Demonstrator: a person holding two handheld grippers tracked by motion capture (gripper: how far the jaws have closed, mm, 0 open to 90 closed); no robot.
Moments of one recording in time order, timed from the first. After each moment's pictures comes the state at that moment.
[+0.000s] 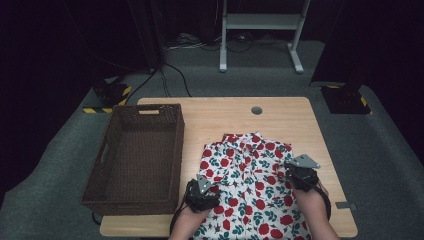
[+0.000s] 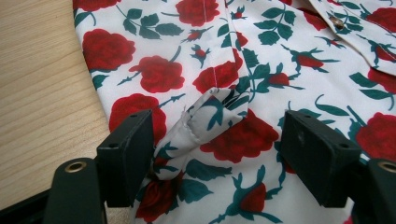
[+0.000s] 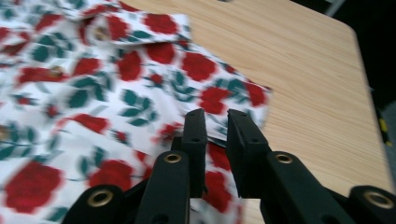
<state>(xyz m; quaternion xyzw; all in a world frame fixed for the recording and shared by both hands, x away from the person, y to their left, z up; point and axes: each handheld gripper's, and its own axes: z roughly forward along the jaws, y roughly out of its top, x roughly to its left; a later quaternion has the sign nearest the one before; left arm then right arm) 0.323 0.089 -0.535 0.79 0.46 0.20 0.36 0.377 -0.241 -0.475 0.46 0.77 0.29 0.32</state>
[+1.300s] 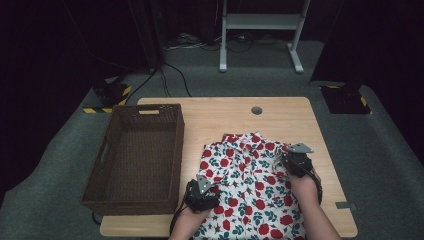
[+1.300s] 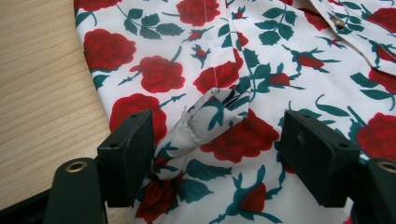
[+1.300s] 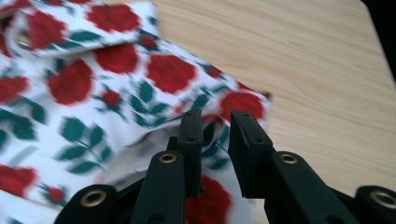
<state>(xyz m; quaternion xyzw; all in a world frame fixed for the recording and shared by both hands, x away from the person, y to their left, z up) 0.322 0.089 -0.534 0.79 0.46 0.20 0.36 0.433 -0.239 -0.501 0.50 0.76 0.28 0.30</state>
